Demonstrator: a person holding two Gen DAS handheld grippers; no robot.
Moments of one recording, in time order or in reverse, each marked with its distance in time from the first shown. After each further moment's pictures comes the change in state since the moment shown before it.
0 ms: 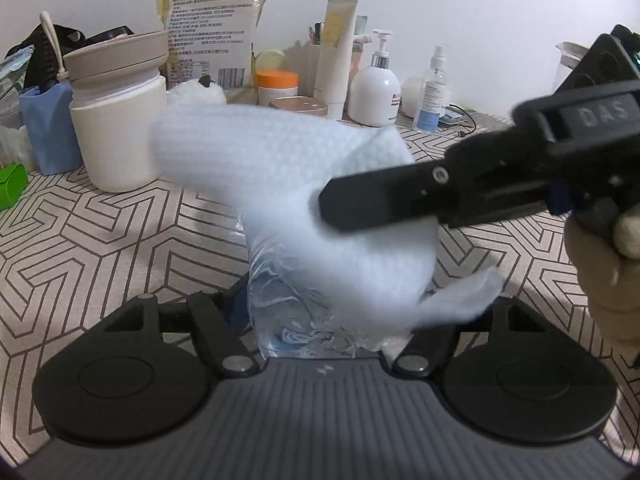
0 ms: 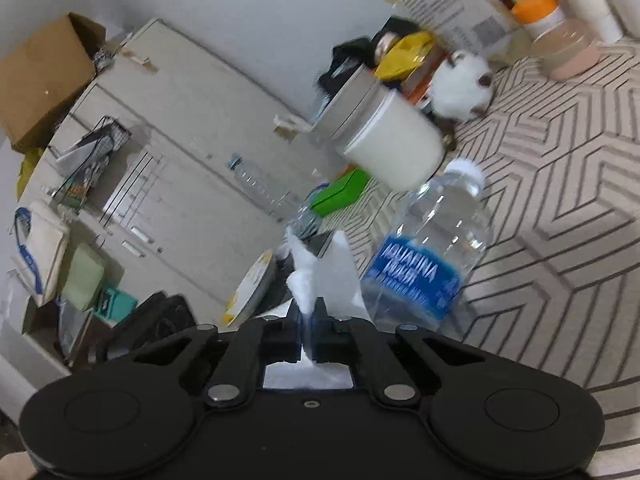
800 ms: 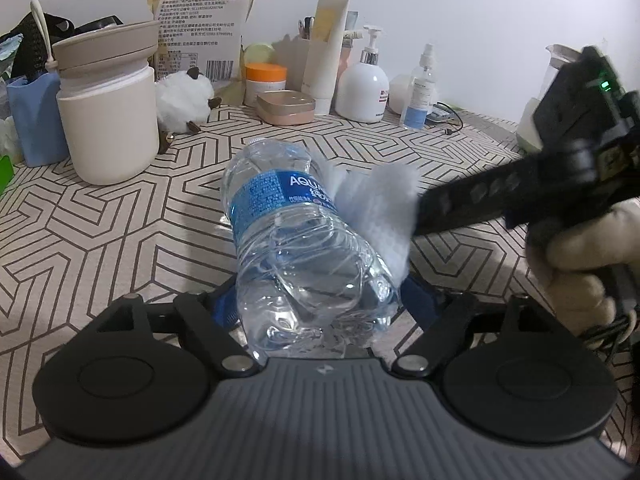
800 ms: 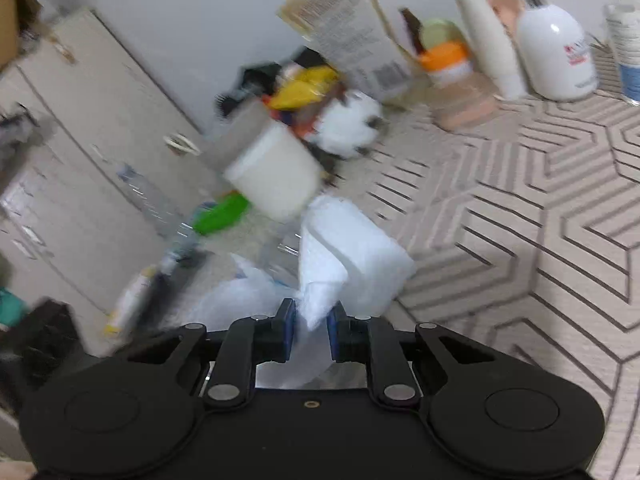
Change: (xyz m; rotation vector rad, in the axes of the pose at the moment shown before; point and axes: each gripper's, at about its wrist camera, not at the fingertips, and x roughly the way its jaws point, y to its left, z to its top) left arm 0.001 0.004 0.002 -0.017 0.016 -0.054; right arm -0.011 -0.016 0.003 -0.064 -0.021 -0.384
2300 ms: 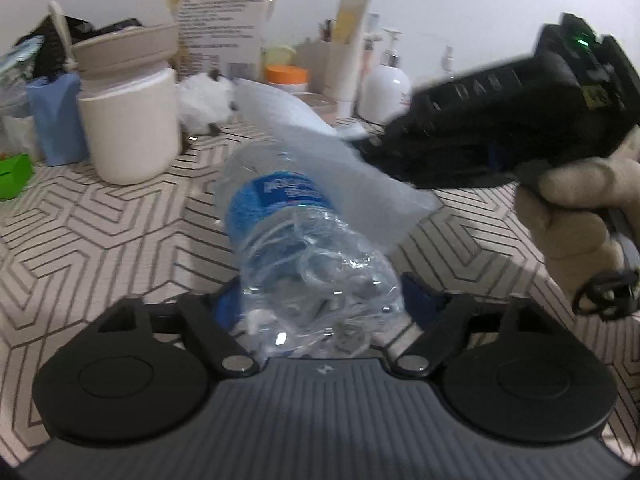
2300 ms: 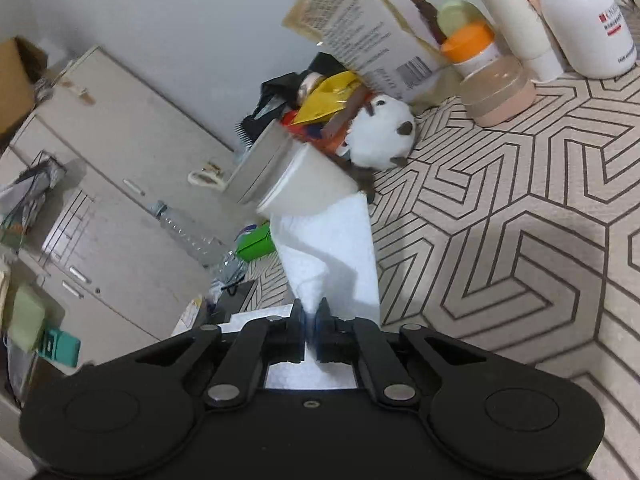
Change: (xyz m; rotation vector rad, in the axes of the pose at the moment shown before) left arm 0.000 0.000 -0.001 -0.022 -0.015 0.087; right arm 0.019 -0.009 0.031 0.113 -0.025 0.196
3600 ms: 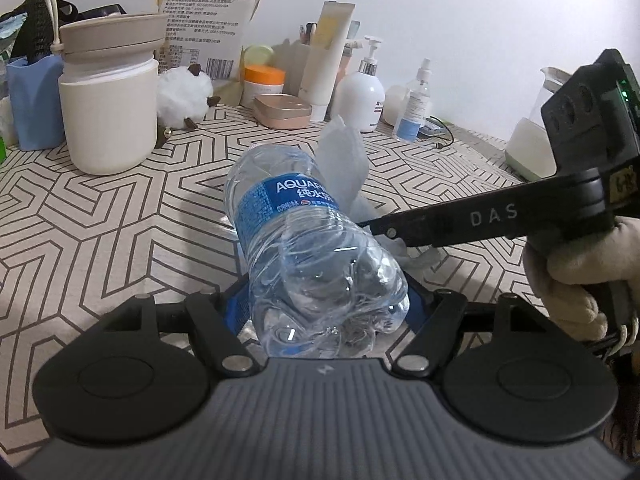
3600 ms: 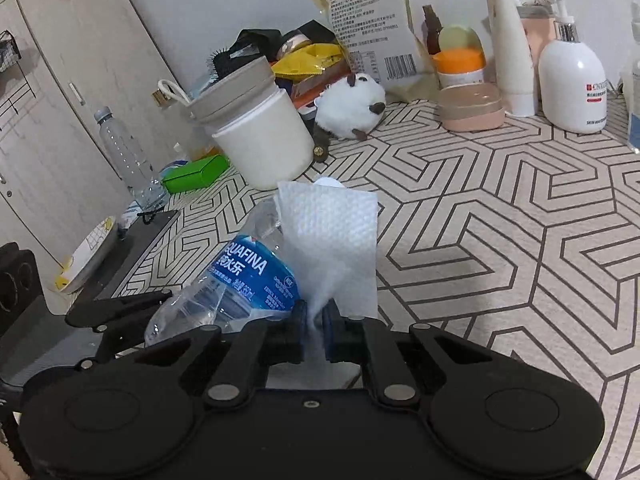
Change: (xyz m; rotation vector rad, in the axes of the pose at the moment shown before) left arm -0.004 0.011 0.000 -0.044 0.005 -0.144; right arm -0.005 0.034 -0.032 -0.266 0.075 -0.320
